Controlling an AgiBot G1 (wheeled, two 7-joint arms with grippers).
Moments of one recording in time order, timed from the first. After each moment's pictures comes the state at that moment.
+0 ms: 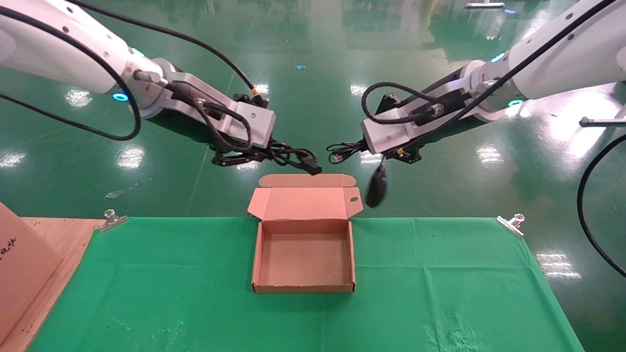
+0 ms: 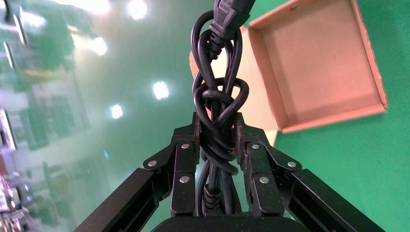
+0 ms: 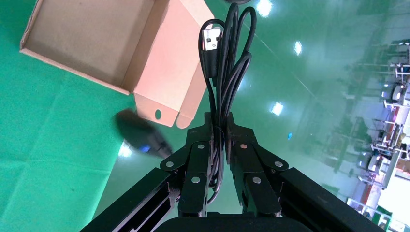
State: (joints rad) left arm -2.08 1.31 0.85 -0.42 1.80 1.26 0.40; right arm 2.07 -1.28 -0.72 0.39 -1.87 -1.29 -0.56
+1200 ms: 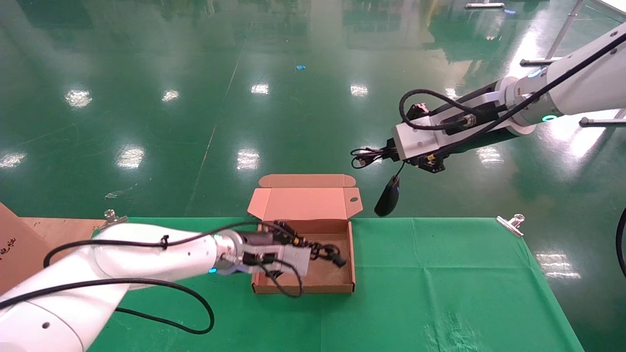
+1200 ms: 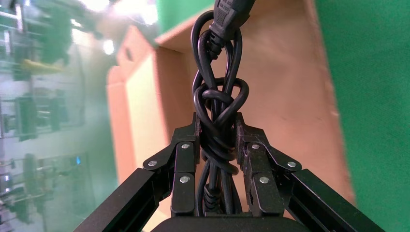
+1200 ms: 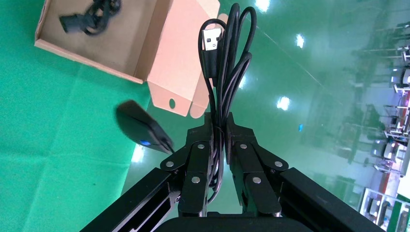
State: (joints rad) left arm -1.50 1.36 0.85 -0.47 1.69 0.73 0.55; right arm 2.07 -1.25 -0.69 0.22 -1.83 -1.28 -0.70
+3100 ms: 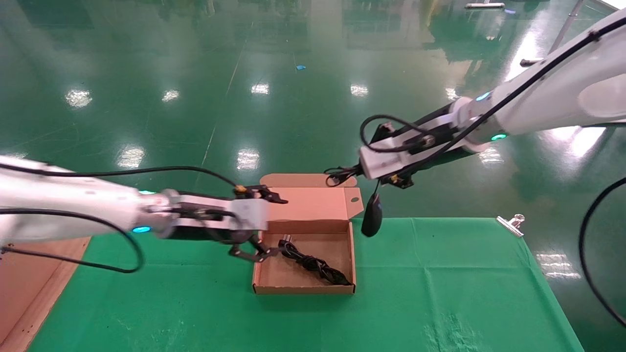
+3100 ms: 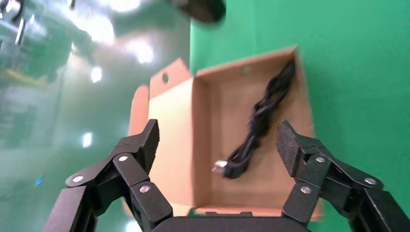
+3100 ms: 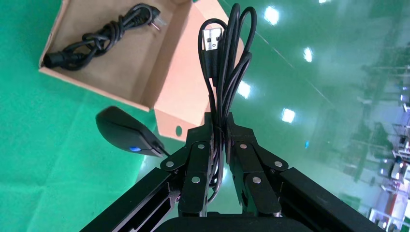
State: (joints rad) left arm -1.72 1.18 0.98 -0.27 1.18 1.15 0.66; right arm 2.02 -1.36 -0.71 0.18 -1.82 -1.22 -0.72
